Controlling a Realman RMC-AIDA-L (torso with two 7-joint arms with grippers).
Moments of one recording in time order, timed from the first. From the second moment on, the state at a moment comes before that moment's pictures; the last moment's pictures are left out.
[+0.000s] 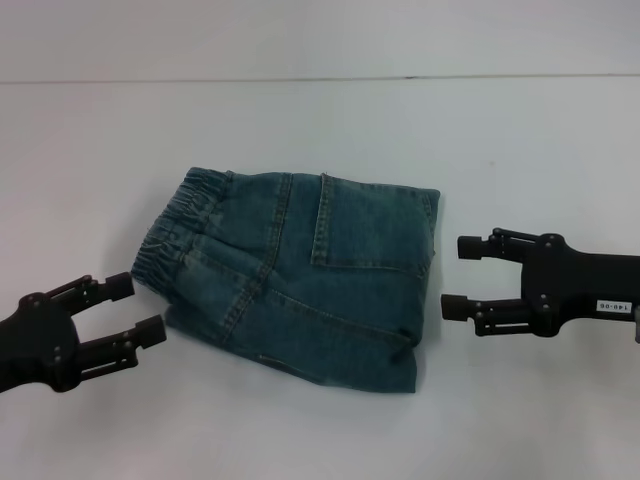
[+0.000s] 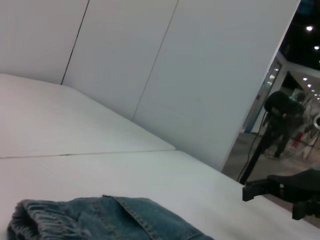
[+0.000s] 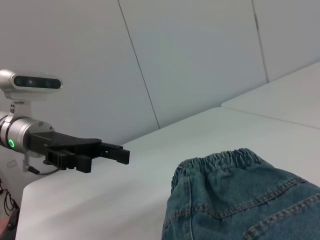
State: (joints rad) left arm -0.28 -2.13 0.38 0.77 2.07 1.85 -1.37; right arm 0.46 2.07 -0.69 -0.67 -1.99 -1.68 1.36
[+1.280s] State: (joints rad) left arm -0.31 -2.13 0.38 0.75 2.06 1.85 -1.37; right arm 0.46 2.08 -0.69 -0.66 -1.99 -1.66 1.35
